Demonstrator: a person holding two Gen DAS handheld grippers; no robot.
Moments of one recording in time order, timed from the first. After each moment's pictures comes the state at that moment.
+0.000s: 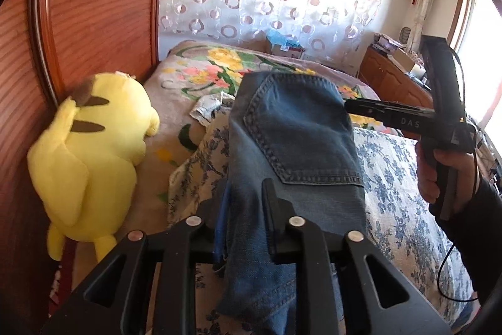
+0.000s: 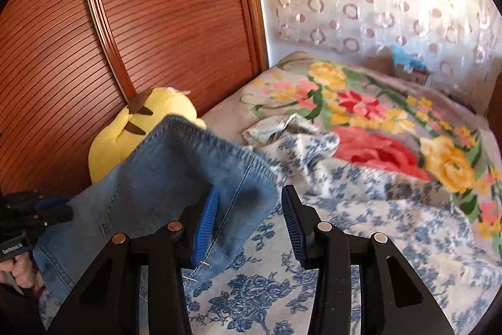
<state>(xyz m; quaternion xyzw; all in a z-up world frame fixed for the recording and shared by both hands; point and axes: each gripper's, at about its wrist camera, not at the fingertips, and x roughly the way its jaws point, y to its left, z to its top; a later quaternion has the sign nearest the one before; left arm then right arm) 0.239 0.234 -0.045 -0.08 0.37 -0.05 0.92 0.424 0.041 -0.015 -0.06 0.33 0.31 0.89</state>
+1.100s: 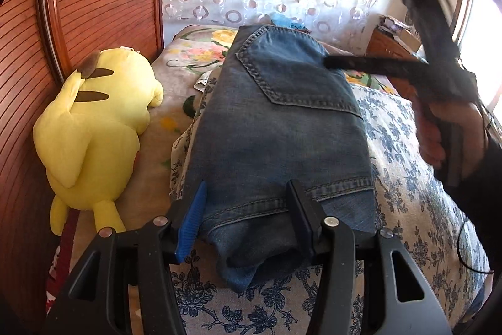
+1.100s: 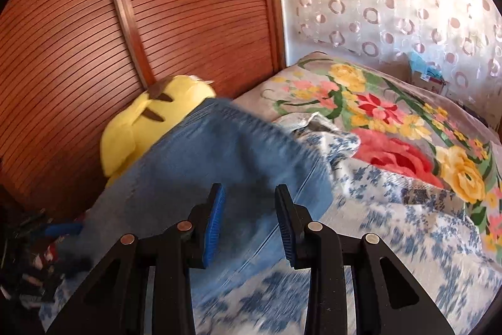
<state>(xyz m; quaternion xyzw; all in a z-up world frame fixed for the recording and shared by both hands) 0.207 0.214 -0.086 -0.07 0.40 -0.03 0.91 0.400 0.070 -0.032 -0.08 0.33 0.36 0.87</state>
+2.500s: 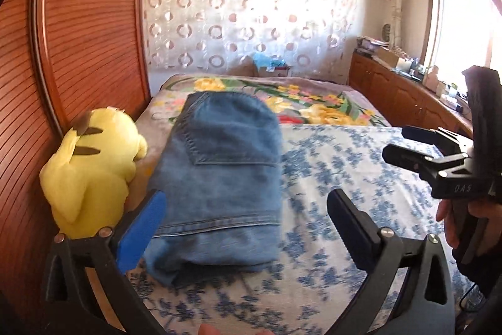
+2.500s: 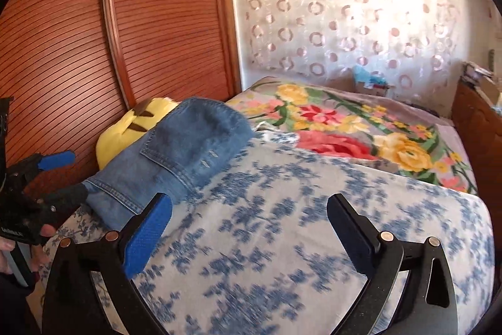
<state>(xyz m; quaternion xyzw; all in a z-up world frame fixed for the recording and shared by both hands) 0.169 0.134 -0.021 -0.02 0.30 -0.05 0.95 0.220 -0.077 0.000 -0.05 0.26 0.25 0.93</state>
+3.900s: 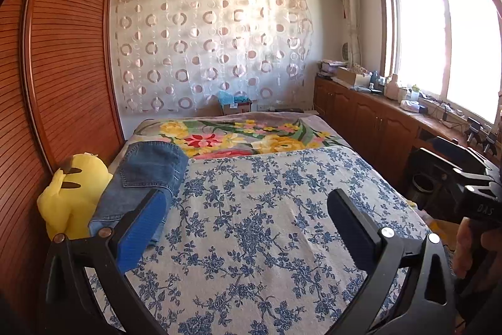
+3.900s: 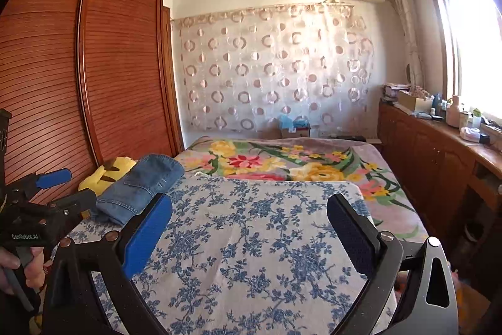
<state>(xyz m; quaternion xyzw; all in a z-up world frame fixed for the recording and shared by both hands) 0.043 -0.015 0.059 0.01 0.22 -0.09 0.97 -0.001 -0.202 0.050 0.01 0.14 0.13 0.98</state>
